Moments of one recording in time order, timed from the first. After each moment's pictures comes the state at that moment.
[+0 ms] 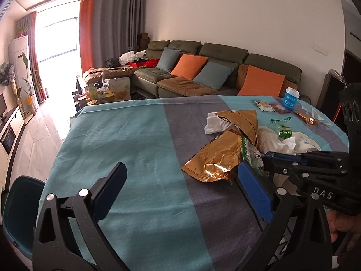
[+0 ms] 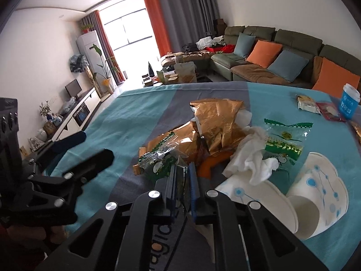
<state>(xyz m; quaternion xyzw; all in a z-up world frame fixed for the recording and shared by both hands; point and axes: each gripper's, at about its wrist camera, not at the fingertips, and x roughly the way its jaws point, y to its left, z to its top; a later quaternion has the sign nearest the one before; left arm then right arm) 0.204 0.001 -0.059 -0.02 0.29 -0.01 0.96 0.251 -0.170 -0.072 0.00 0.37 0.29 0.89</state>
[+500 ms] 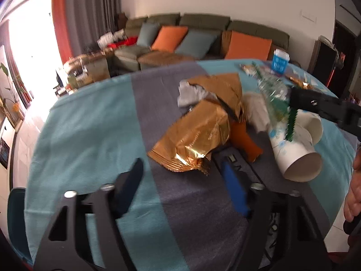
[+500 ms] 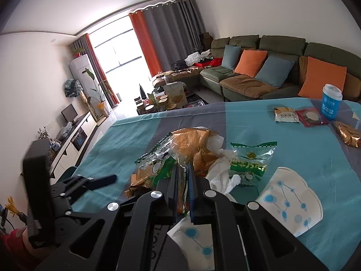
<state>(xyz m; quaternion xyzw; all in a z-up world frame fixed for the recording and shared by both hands) 0.242 -0.035 -0.084 0.02 0.39 -0.06 0.92 0.259 -0.211 -0.045 0.06 0.33 0.26 0.91</state>
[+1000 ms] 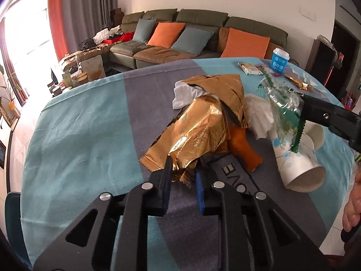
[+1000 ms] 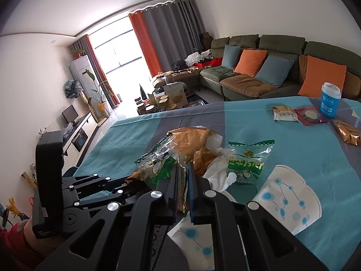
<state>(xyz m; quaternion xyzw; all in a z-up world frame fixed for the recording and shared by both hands) 0.257 -0.040 -0.084 0.02 0.39 -0.07 0.92 0.262 -0.217 -0.045 0.06 0.33 0.27 0.90</state>
